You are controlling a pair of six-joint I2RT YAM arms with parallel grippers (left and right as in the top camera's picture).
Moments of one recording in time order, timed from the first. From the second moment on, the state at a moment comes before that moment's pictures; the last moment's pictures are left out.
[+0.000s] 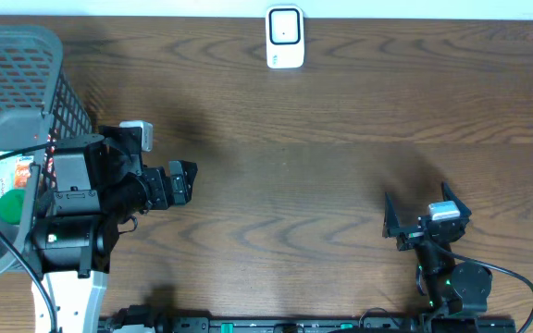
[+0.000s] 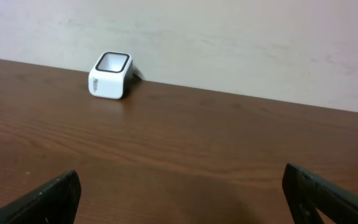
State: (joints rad) left arm 0.04 0.96 0.99 -0.89 0.39 -0.12; right arm -0.01 0.01 0.01 -0.06 -0.16 -0.09
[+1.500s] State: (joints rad) left arm 0.04 1.17 1.56 -1.05 0.14 -0.15; right arm -0.01 0.01 0.01 -0.06 -0.16 -0.09
